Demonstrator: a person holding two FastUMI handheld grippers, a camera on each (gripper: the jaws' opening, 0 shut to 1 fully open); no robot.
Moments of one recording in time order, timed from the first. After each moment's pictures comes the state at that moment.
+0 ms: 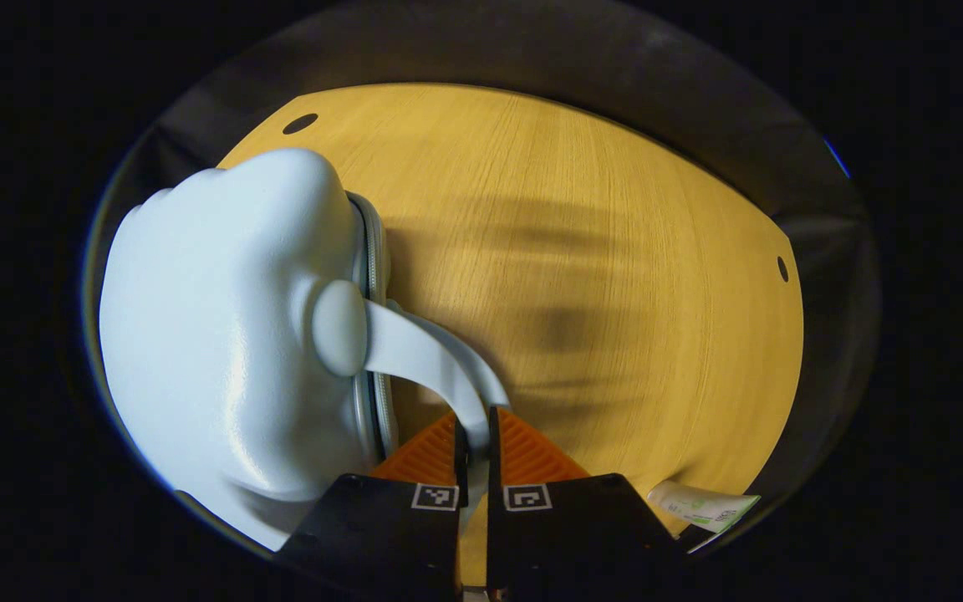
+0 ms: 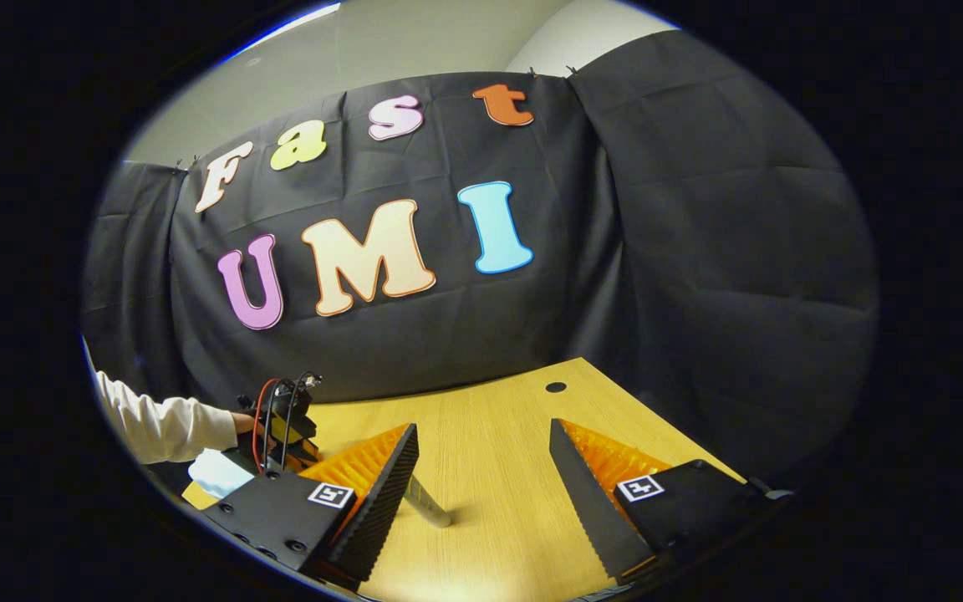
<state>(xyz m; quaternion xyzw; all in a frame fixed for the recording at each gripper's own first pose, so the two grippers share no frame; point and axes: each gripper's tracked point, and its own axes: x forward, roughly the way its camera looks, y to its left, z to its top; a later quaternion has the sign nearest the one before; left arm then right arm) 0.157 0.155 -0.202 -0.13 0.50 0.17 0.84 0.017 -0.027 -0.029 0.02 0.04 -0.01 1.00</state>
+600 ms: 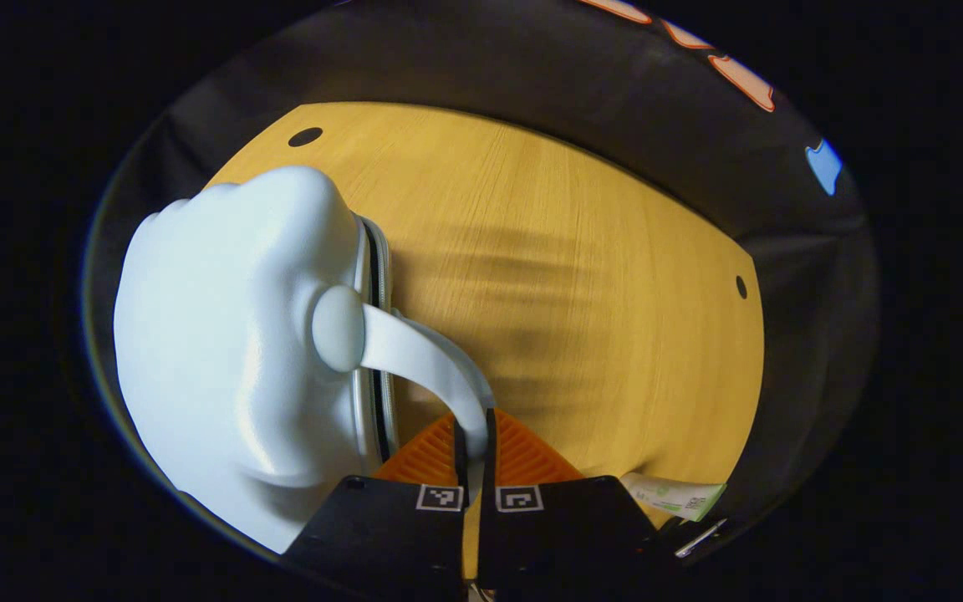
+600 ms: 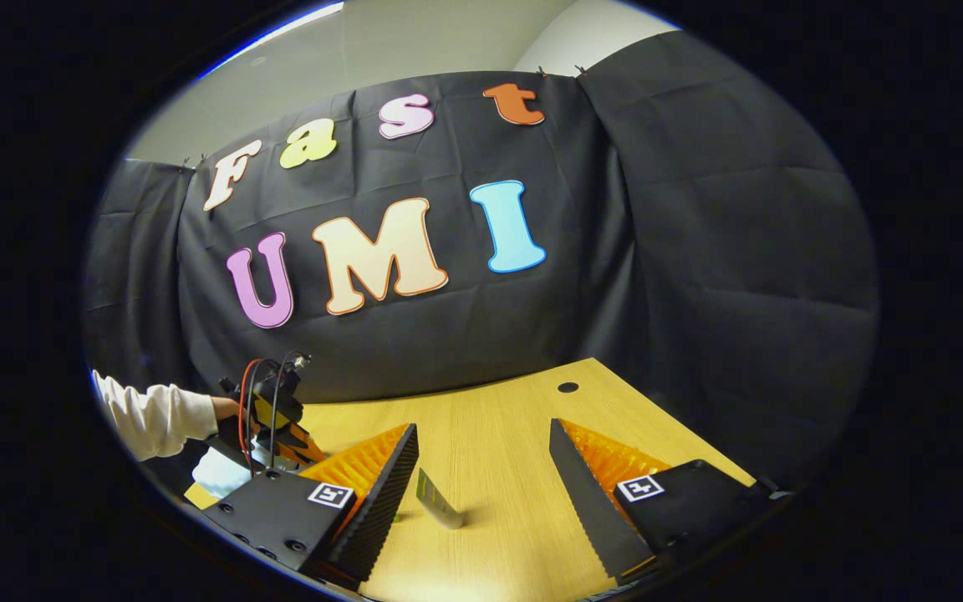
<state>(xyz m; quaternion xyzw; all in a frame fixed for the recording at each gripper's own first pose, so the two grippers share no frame) 0.158 0.141 -0.157 -0.17 0.45 0.13 0.86 0.023 -0.004 -0.032 0.02 0.04 0.01 1.00</state>
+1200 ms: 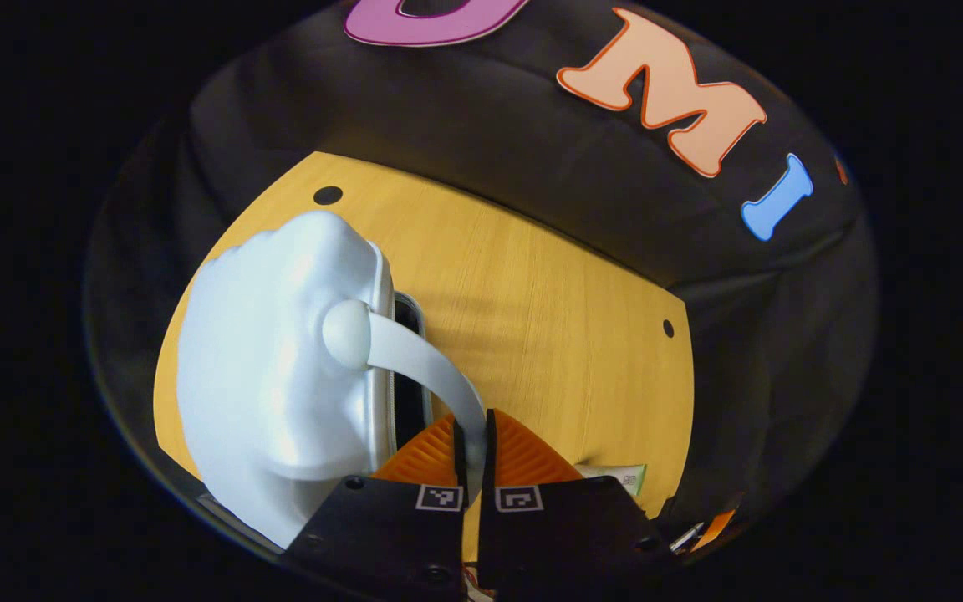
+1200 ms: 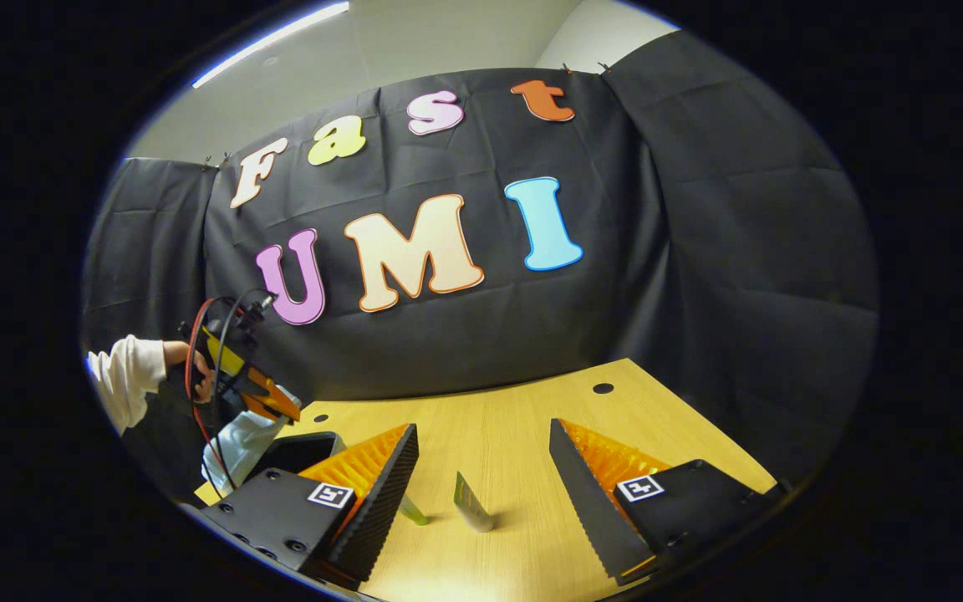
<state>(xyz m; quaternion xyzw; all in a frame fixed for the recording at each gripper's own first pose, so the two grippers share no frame) 0.105 0.163 -0.032 -0.20 0.36 0.09 0.91 0.032 0.037 -0.034 0.02 0.04 0.06 1.00</state>
